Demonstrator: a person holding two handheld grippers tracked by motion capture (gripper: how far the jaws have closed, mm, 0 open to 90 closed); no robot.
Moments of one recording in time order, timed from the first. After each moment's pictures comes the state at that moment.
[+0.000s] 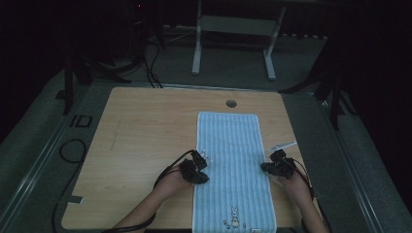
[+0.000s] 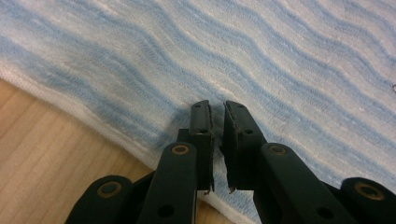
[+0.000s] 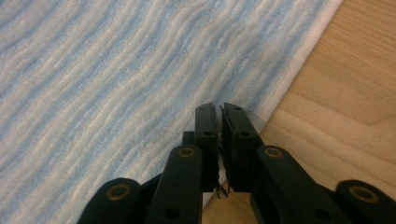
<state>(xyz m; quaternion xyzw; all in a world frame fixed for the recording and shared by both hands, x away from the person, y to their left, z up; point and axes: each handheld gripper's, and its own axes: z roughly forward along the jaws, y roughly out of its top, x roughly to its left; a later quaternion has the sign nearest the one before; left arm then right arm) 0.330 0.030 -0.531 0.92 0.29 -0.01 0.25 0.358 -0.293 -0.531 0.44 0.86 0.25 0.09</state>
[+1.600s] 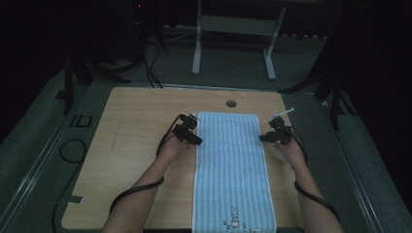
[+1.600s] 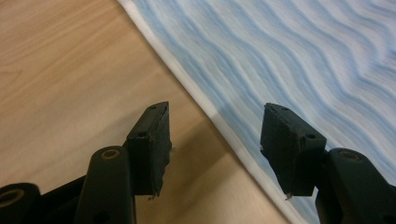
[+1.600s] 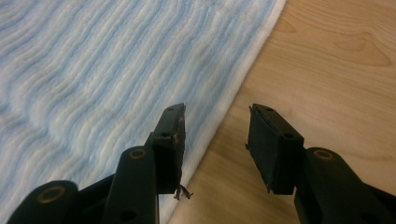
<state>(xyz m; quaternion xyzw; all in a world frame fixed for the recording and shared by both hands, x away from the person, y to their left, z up) 0.451 0.055 -0.516 0.86 0.44 0.08 0.25 0.471 -0.296 -0.508 0.48 0.84 0.24 0.11</state>
